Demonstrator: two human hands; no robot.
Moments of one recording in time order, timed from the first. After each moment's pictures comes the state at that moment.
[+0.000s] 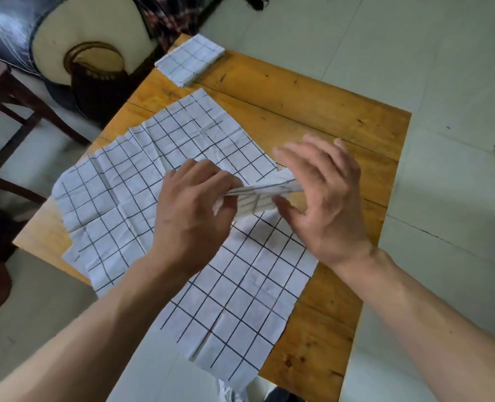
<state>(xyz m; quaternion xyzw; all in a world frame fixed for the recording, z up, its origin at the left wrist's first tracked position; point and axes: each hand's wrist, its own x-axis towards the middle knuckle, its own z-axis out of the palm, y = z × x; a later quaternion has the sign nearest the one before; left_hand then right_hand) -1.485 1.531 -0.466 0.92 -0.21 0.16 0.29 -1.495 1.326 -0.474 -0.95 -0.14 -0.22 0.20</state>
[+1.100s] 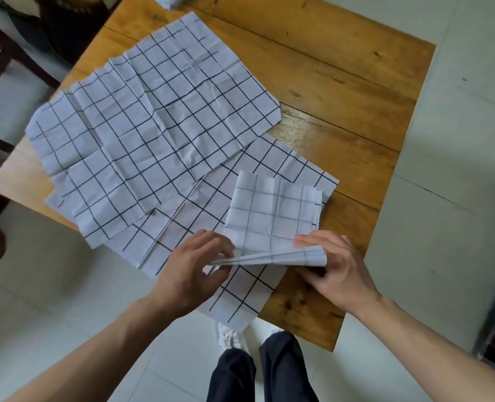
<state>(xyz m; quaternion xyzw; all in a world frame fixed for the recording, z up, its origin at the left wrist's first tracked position) -1.617 1.574 -0.592 0.88 -0.24 -0.10 0.41 -1.656 1.276 -0.617 -0.95 -0.10 0.07 0.30</state>
